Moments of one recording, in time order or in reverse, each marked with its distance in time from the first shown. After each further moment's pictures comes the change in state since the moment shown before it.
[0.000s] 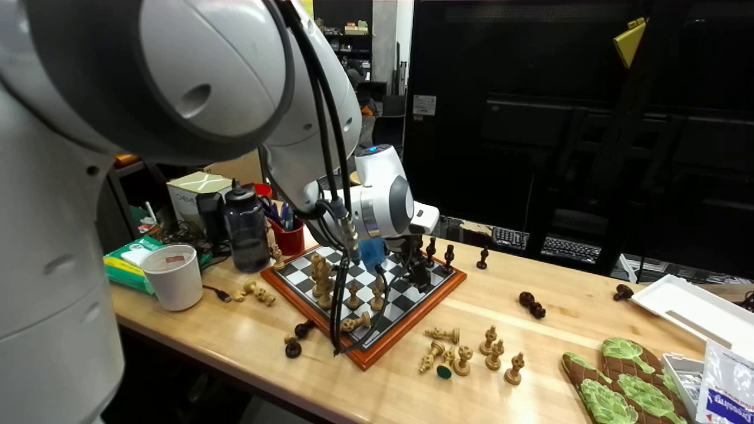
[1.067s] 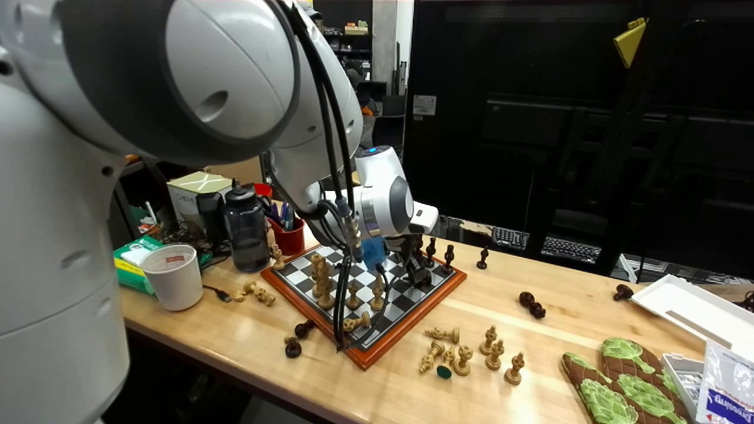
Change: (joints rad) arm 0.020 0.029 -0.013 0.027 0.000 0.000 0.000
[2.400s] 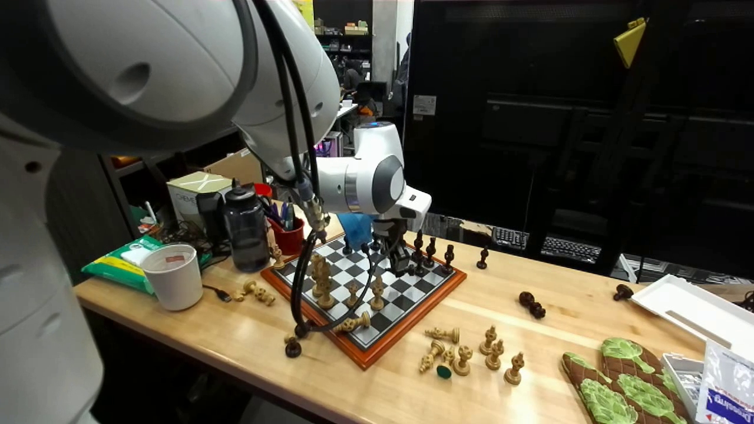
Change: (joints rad) arm 0.003 -0.124 0.048 -0.026 0.250 -0.159 -0.171
